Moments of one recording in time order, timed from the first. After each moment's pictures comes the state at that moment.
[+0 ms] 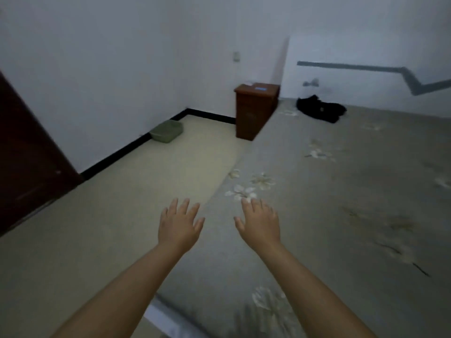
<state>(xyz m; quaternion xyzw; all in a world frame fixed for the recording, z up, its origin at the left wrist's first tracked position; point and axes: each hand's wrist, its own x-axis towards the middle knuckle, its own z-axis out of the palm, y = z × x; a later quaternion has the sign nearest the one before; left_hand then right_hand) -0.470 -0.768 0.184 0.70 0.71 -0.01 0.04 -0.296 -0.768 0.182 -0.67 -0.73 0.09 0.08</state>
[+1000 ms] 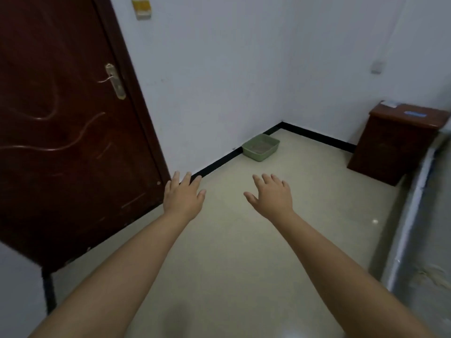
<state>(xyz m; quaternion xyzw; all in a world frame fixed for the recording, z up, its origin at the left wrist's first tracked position) -1.057 -0.425 0.237 0.59 0.81 0.02 -0.02 -0.869 -0.360 0.222 -0.55 -0.83 0.03 0.09</state>
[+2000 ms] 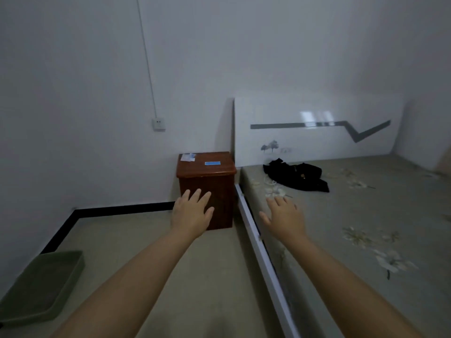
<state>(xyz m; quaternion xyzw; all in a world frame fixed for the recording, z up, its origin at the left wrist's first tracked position) -0.569 0.316 0.252 0.91 0.41 0.07 0.02 -0.401 0.184 0.241 -0.88 -0.47 -0.08 0.07</state>
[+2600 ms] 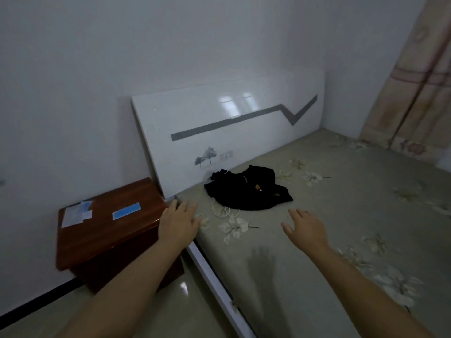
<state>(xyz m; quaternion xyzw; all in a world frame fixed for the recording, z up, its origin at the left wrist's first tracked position) -0.154 0.627 0.191 0.98 0.18 0.03 -0.01 -0.028 0.370 0.174 -0.98 -0.19 0.02 0.04</state>
